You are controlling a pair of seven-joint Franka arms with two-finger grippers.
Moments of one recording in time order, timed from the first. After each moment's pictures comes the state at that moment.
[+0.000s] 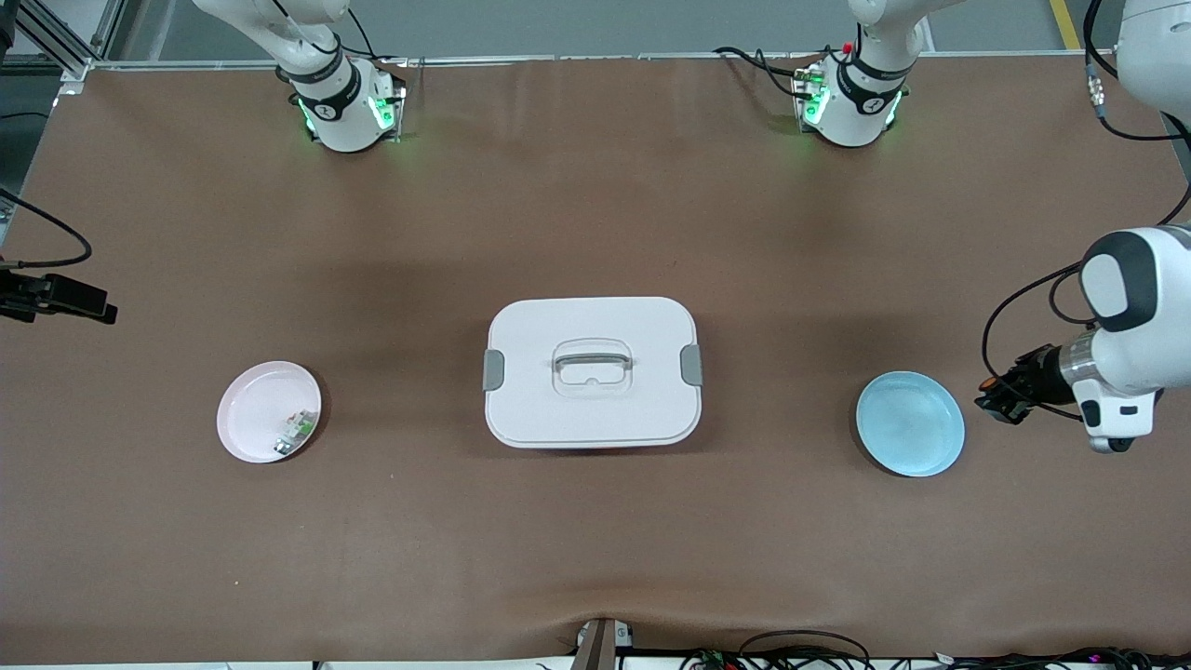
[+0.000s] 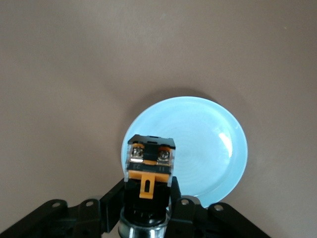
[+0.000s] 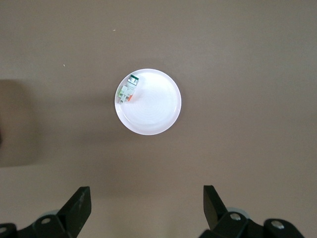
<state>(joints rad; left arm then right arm) 0.34 0.46 -0.26 -1.74 0.03 2.14 -0.83 -0.09 0.23 -0.02 -1.35 -0.02 1.50 -0.08</state>
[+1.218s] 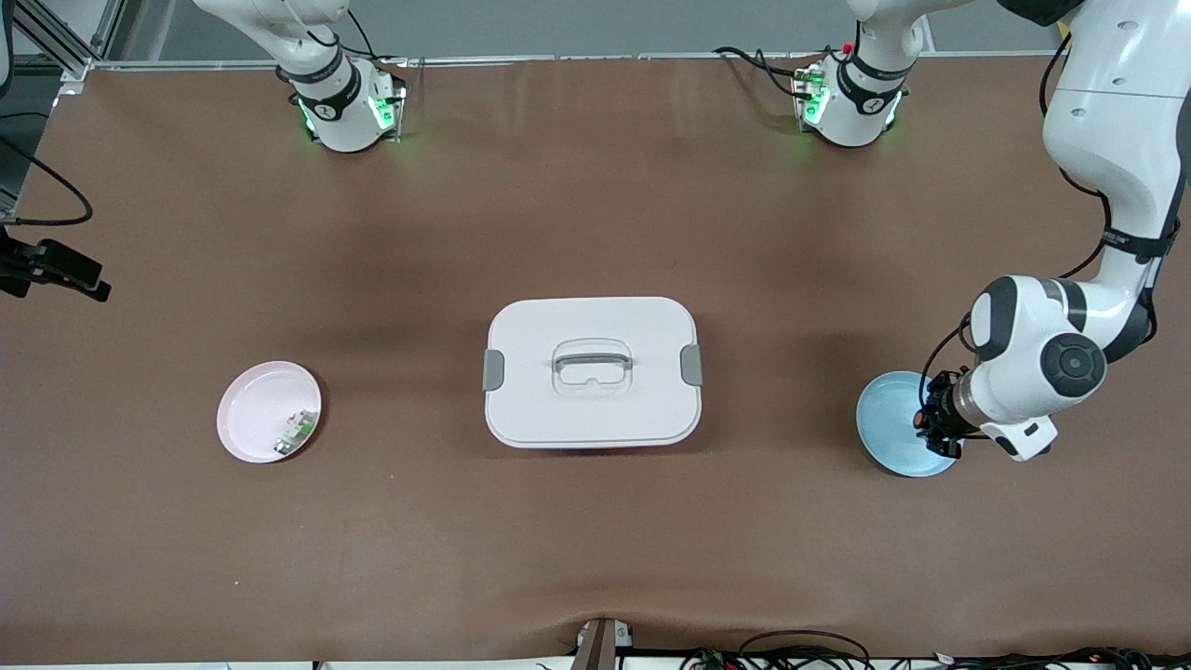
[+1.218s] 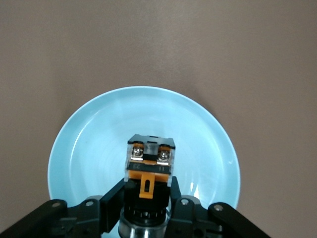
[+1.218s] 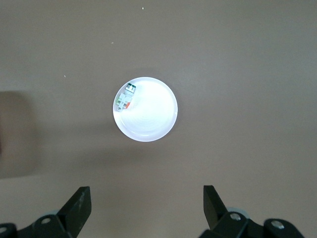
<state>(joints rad) 0.24 0.63 -0.27 -1.76 0.27 2.36 -1.56 -0.11 0.05 -0.02 -1.60 -0.02 1.66 -0.07</state>
